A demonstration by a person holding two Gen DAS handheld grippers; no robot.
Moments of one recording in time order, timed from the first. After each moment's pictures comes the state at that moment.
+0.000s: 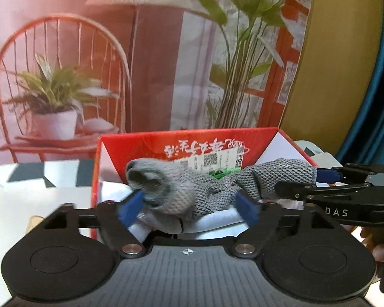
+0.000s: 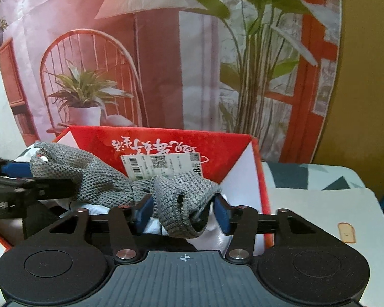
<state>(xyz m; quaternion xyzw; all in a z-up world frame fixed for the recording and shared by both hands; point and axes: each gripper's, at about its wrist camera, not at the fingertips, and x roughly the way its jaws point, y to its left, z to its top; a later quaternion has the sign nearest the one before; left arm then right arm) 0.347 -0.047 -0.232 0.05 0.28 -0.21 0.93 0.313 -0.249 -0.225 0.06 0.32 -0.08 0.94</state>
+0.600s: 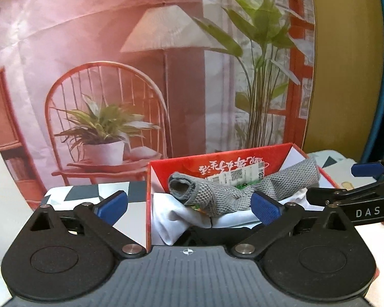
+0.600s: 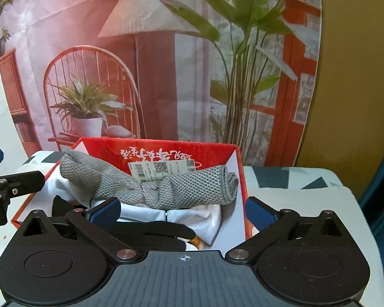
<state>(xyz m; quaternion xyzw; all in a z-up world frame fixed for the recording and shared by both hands) 0.277 -0.041 -0.185 0.09 0.23 -0.12 0.96 0.264 -0.231 -0.182 0.06 0.30 -0.10 0.95</state>
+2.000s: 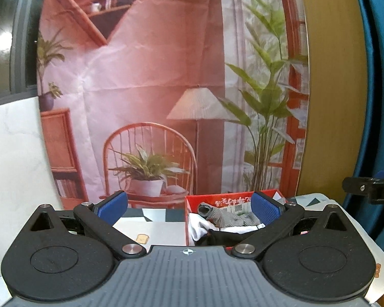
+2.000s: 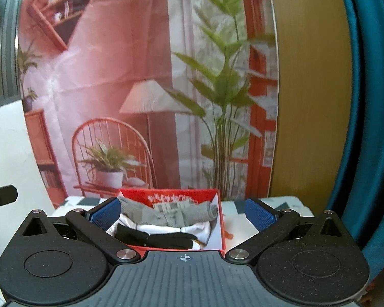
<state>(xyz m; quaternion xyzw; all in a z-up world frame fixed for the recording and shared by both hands) 0.058 -0.027 -0.064 0.06 0.13 -0.05 0.99 0.073 -0.184 -0.034 0.08 0.19 -0.12 0.97</state>
